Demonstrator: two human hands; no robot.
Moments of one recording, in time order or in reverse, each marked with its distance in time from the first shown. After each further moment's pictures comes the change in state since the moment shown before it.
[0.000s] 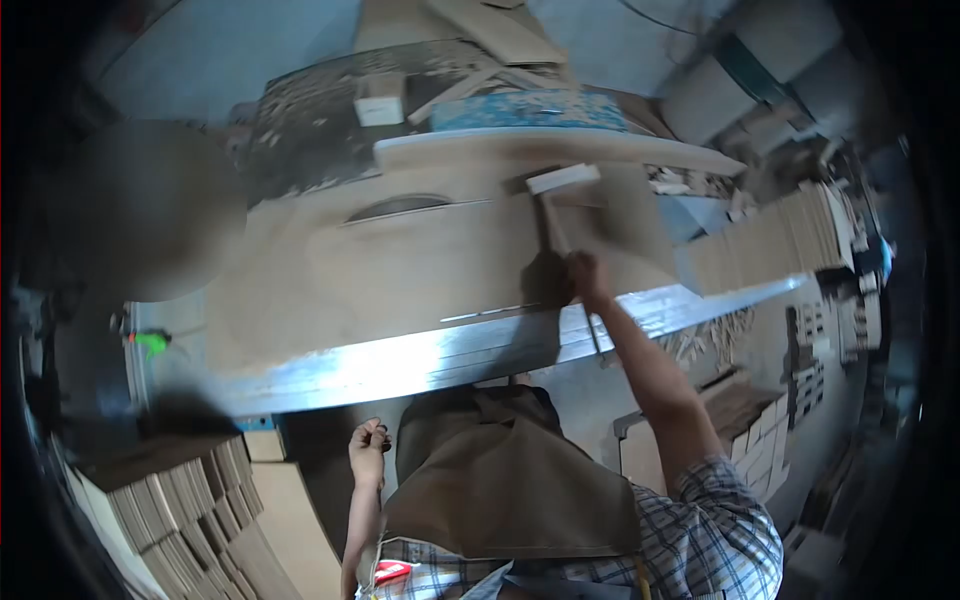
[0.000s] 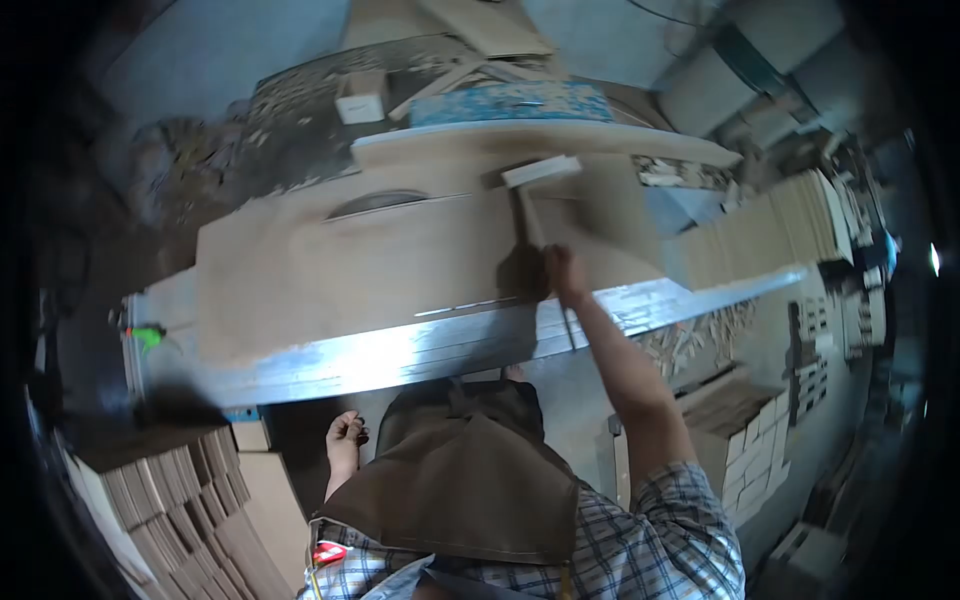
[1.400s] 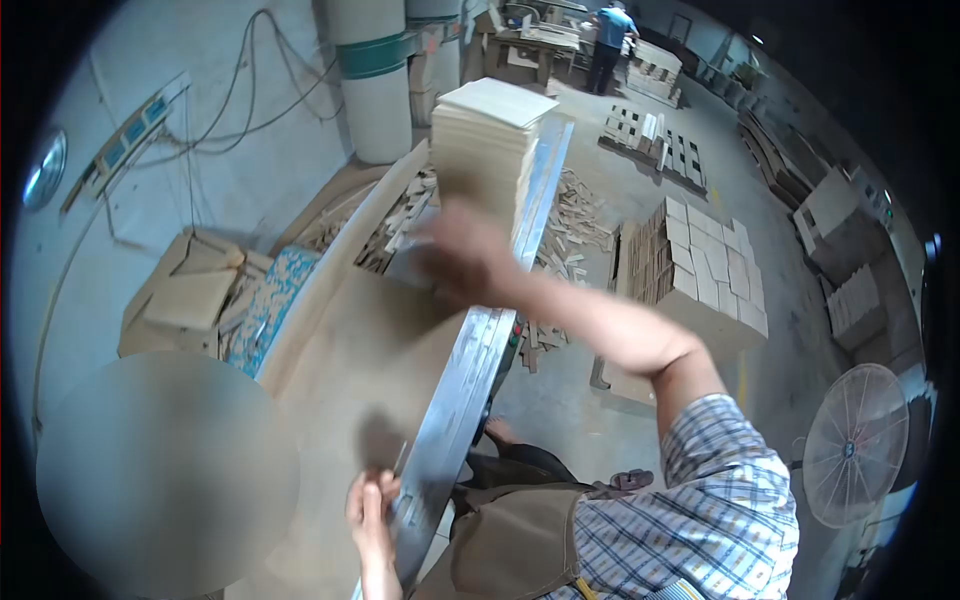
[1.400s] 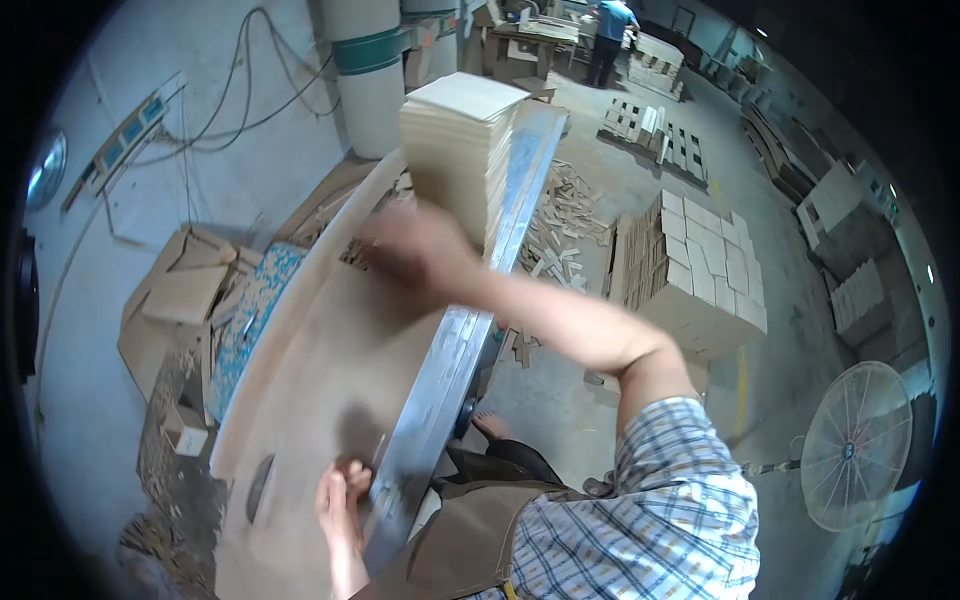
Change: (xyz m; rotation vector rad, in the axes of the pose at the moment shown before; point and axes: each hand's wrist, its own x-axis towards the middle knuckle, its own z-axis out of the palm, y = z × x) left_hand -0.033 0.231 0.315 0.225 -0.890 0.268; right_hand -0.124 -0.267 -0.294 -0.723 0.687 -1.037
